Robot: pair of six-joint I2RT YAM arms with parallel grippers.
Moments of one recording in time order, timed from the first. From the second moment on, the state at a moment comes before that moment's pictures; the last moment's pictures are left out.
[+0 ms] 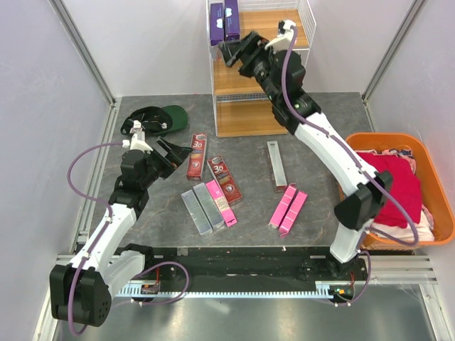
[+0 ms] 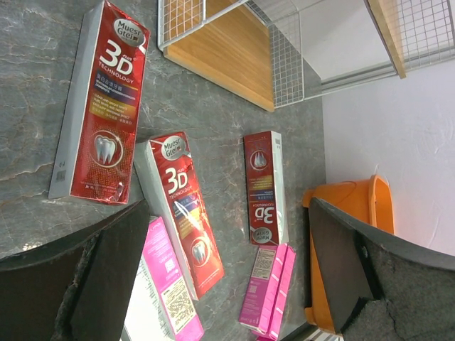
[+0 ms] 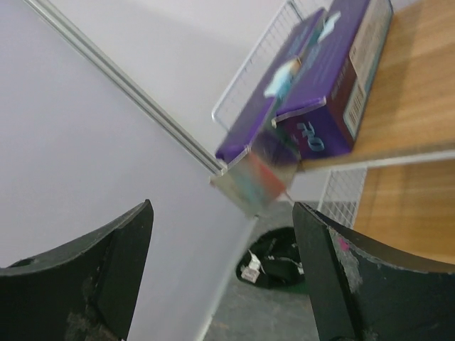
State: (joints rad) left arm -0.15 0.95 0.58 0.07 0.25 -0.90; right arm 0.57 1.83 2.00 0.06 0.11 0.71
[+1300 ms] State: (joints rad) left arm -0.15 1.22 0.59 0.23 0.43 -0.92; right arm 0.63 1.26 0.88 -0.23 0.41 0.48
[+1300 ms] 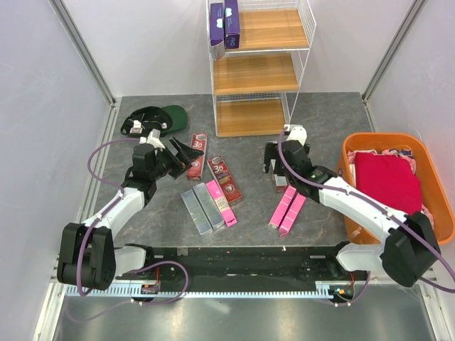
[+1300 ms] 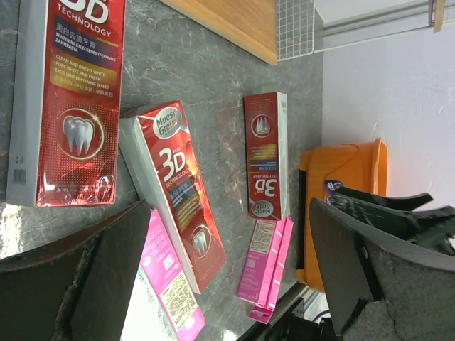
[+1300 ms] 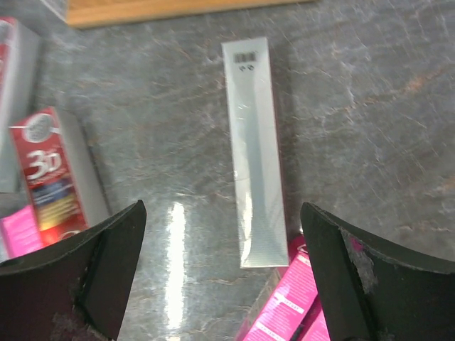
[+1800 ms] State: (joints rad) left arm -0.15 1.22 0.59 0.24 0.45 -0.92; right arm 0.63 1.50 0.92 -0.28 0.49 0.49
